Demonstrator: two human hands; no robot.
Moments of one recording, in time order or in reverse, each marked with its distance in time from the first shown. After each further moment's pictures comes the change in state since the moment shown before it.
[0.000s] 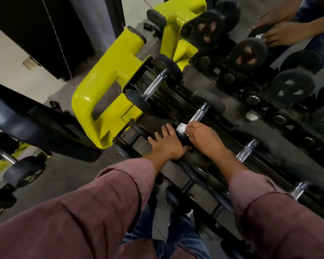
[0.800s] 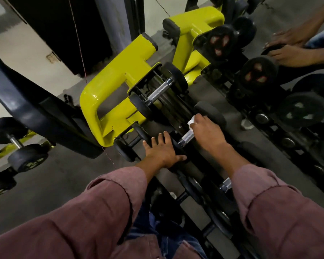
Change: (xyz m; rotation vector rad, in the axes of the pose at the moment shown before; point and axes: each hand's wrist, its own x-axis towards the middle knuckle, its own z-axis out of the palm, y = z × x) left_hand 0.004 0.005 0.003 0.029 0.027 -0.075; right_hand 0.037 0.028 -0.040 -0.348 0.033 -0.126
